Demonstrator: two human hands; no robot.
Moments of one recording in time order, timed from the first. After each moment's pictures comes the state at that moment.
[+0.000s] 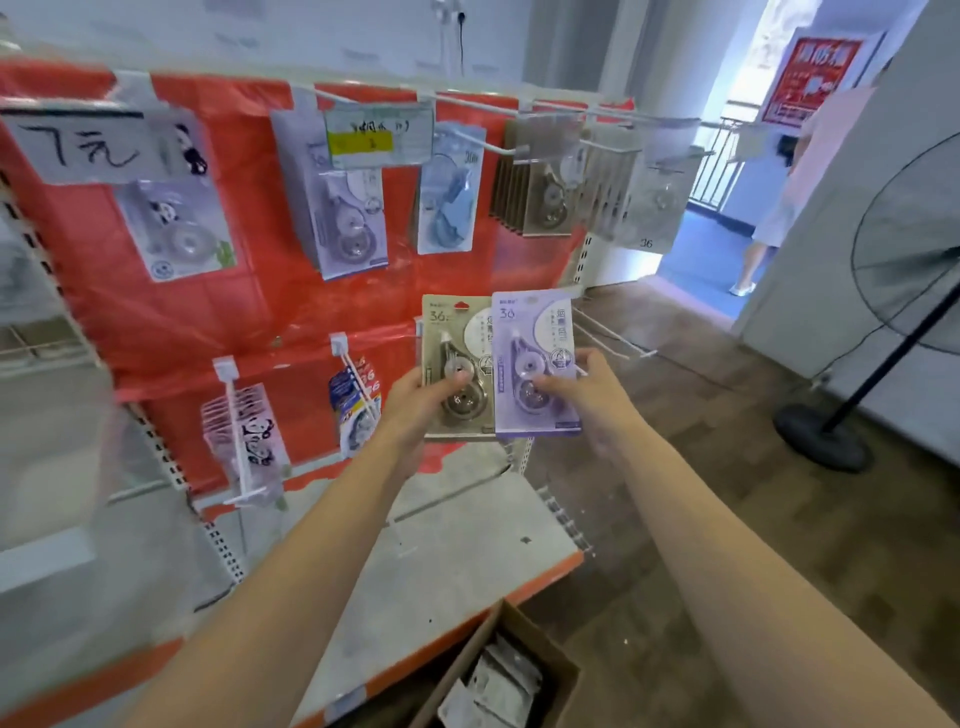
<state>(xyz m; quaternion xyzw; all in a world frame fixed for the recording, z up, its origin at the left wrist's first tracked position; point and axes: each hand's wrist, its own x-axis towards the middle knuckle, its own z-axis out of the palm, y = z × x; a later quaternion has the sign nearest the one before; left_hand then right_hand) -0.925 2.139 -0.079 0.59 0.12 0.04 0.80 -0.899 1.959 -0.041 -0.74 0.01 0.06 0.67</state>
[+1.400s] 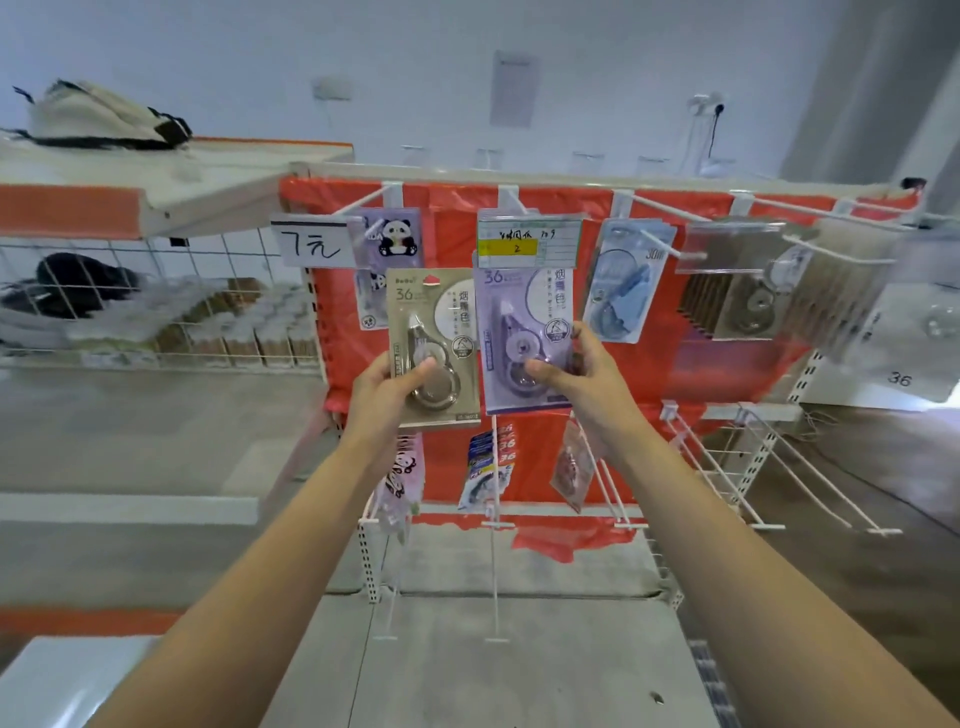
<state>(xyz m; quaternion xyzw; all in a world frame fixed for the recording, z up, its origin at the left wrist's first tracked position) -0.957 2.235 -0.013 0.59 0.22 0.34 0.70 -0.828 2.075 0.008 -0.60 -0.37 0.16 0.69</state>
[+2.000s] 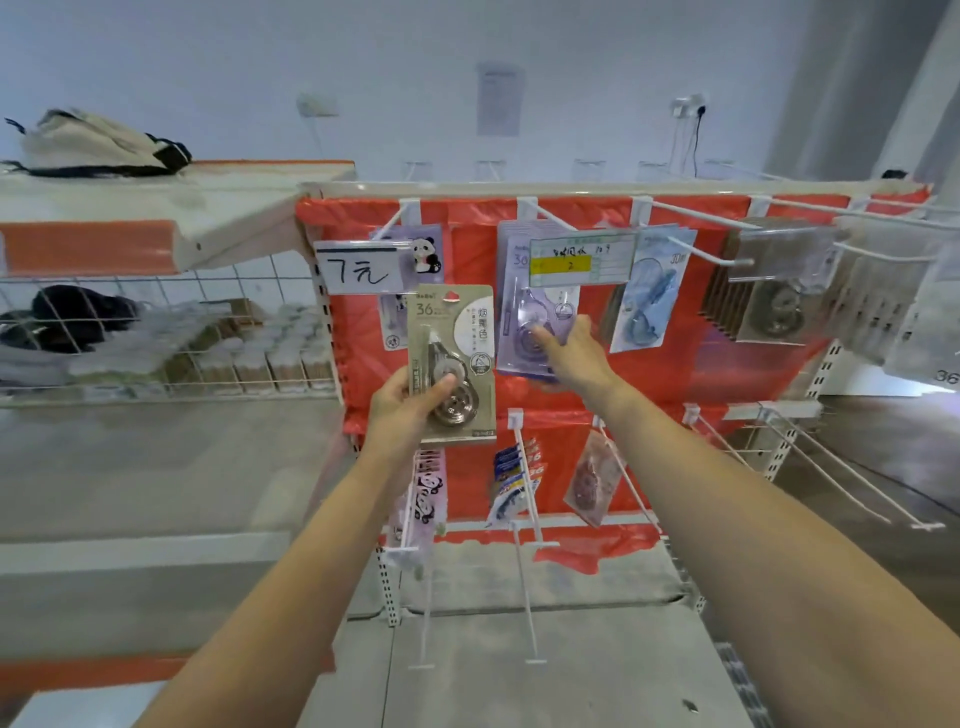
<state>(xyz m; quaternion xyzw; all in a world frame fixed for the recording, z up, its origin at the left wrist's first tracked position) -0.970 2.267 -0.008 0.60 0.19 0.31 0.71 -0.804 2.159 0.025 -0.78 -0.22 0.11 0.58</state>
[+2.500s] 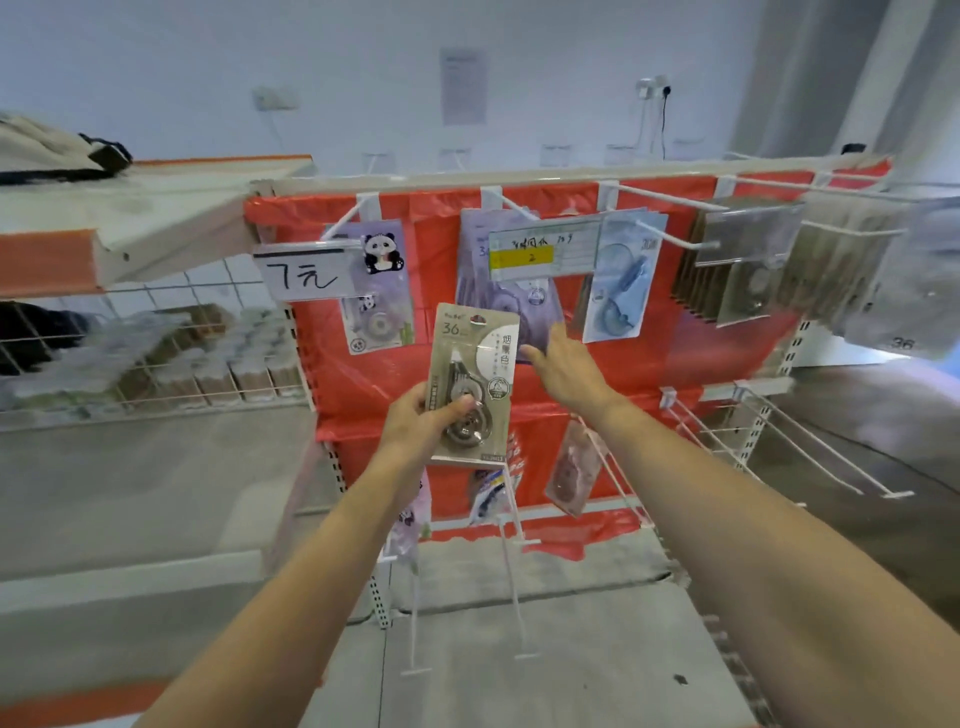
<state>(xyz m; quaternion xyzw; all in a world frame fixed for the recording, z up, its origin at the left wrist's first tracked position) -0.938 2.252 -0.021 0.67 0.21 0.24 0.67 -0.781 2.147 -0.003 -0.89 -0.31 -0.02 0.33</state>
